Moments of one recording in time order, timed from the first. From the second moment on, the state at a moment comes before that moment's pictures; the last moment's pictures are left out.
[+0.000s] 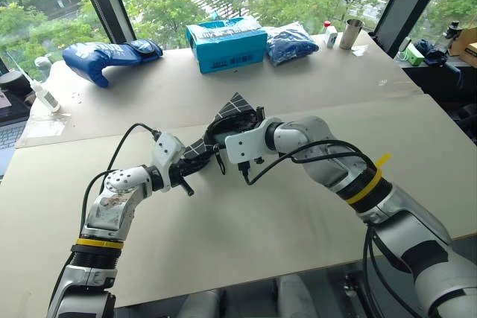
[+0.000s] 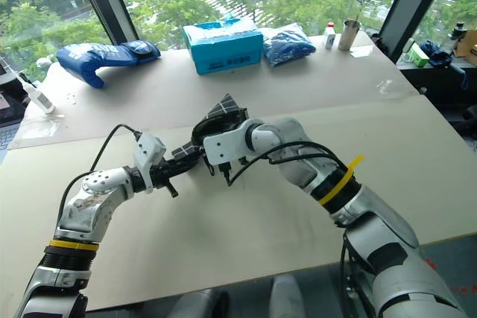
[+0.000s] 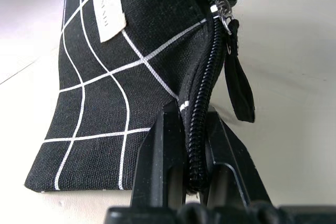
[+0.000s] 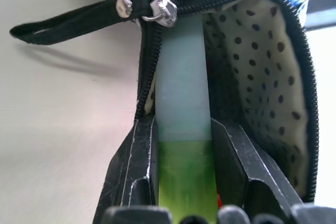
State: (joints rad) left arm -0.36 0.51 -0.01 0.04 -0.29 0.37 -0.83; right arm -0.96 -0.50 0.69 0.16 -0.51 0.04 0.74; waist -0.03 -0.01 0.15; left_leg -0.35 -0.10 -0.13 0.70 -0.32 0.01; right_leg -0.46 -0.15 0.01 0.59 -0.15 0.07
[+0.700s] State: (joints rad) left arm -0.39 0.47 0.02 0.02 -0.36 0.42 -0.80; right arm -0.94 -0.56 0.43 0.19 -0.28 -0.04 0.95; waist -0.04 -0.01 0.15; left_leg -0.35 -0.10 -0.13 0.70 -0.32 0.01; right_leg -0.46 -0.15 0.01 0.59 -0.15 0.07
